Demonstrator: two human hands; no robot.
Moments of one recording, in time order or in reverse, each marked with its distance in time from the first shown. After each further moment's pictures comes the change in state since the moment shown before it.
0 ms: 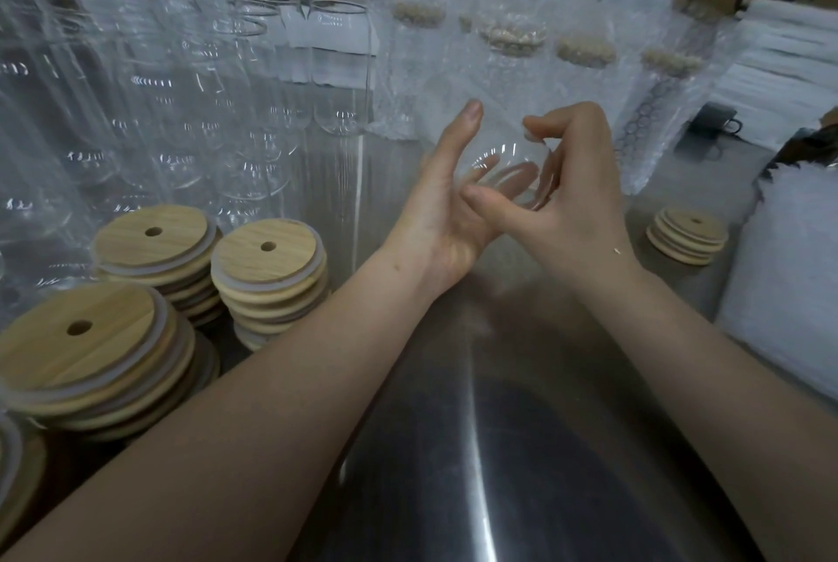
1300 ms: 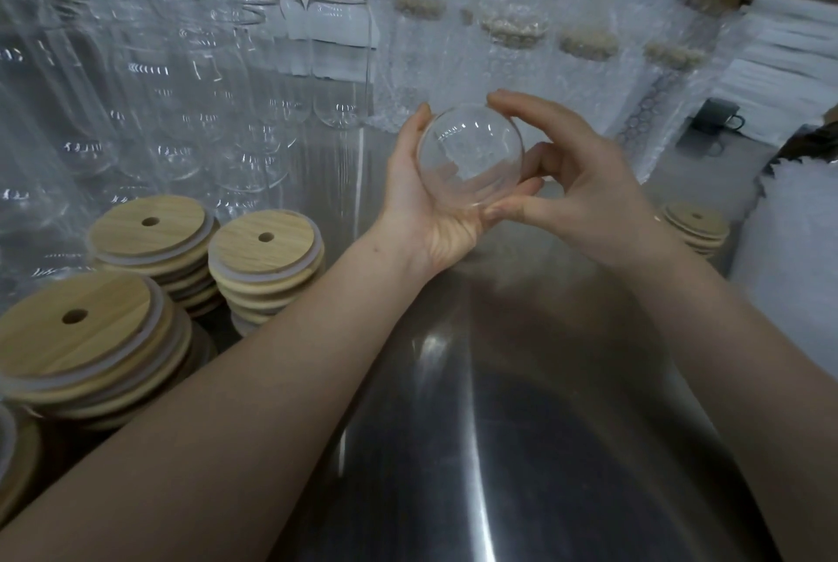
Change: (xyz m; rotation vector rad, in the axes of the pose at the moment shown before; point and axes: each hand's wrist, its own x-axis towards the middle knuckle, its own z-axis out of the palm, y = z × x) left_hand -0.001 0.010 -0.006 -0.272 -0.026 -0.167; right_hand 0.016 0.020 -0.019 0.275 -0.358 -0.100
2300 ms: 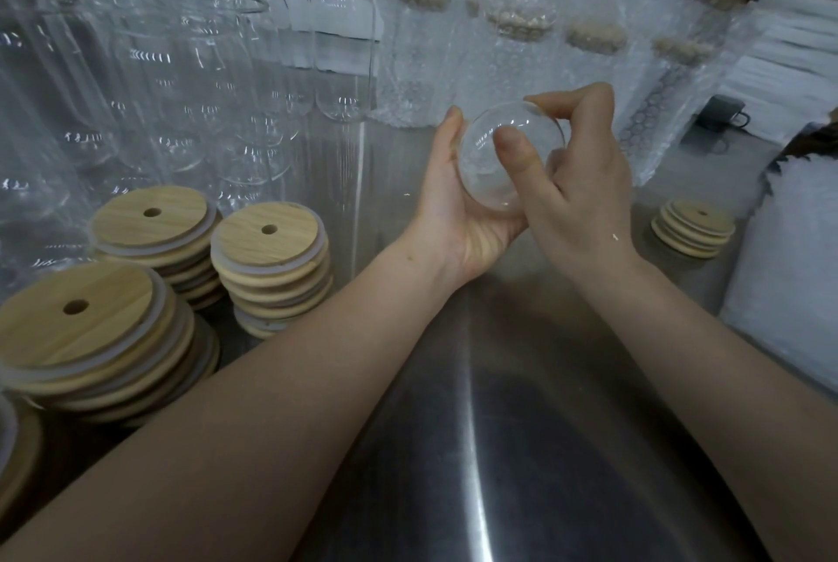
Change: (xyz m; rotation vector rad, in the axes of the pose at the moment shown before) left_hand 0.005 -0.020 0.003 0.183 -0.077 0.066; right_hand -0.003 -0.019 0.033 -0.327 0.445 0.149
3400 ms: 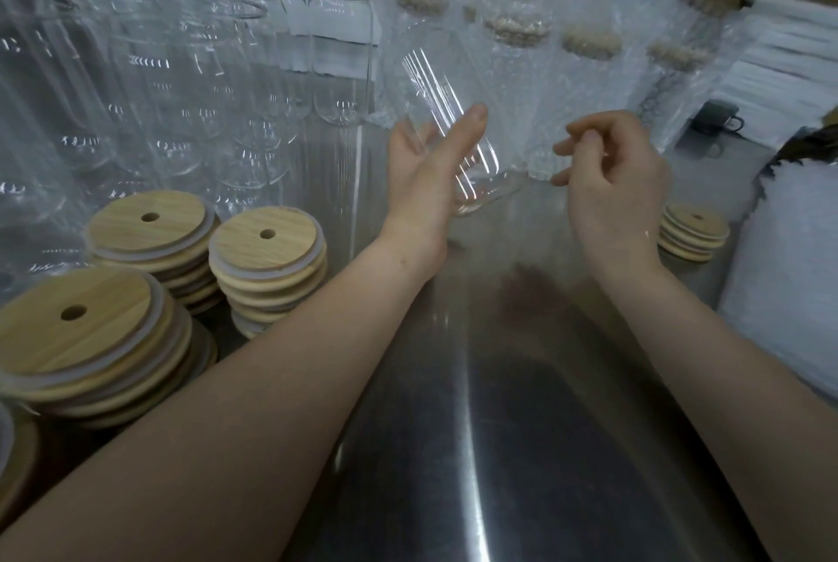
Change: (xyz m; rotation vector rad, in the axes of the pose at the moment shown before) left_hand 0.004 0.010 -0.008 0.405 0.348 0.490; right_hand 0.010 0.032 -0.007 0.021 0.163 0.246
